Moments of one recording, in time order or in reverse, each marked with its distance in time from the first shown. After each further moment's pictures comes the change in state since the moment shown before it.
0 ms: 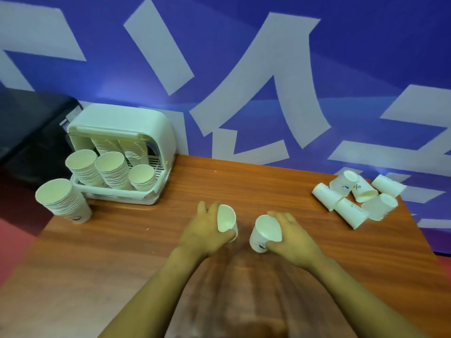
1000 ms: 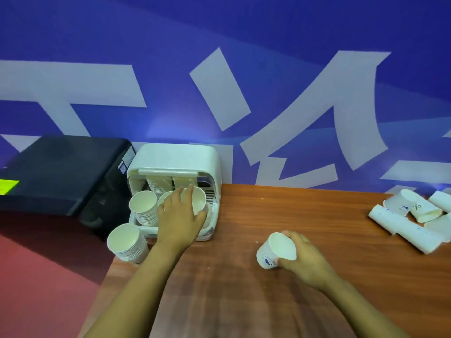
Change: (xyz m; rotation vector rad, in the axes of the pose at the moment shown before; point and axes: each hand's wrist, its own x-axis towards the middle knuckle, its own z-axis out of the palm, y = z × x) left_hand 0.049 -0.128 -0.184 0.377 0.430 0.026; right_hand 0.064 -0.113 0.075 0.184 0.077 0.068
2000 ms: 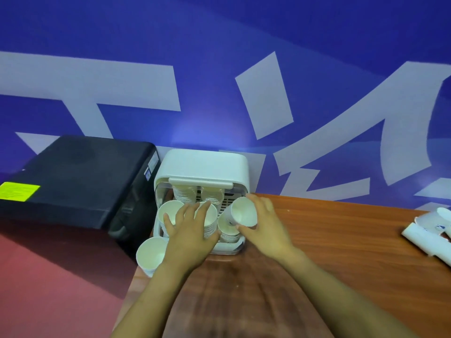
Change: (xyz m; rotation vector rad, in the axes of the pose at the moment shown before) left_hand 0.014 -0.076 -0.009 -0.089 -0.155 0.026; right_hand 0.086 -0.168 0.075 -0.054 0.138 -0.250
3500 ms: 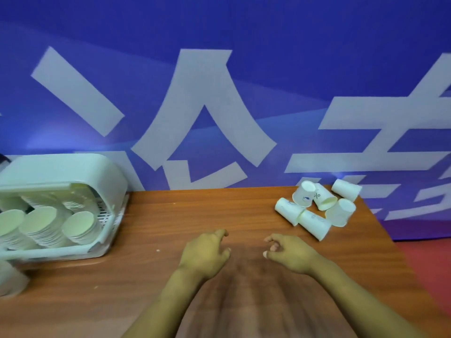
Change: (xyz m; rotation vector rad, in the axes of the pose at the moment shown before) left_hand -0.037 0.353 0.159 0.011 -0.340 0.241; right_hand -0.146 0.313 -0.259 -0.089 -0.373 0.372
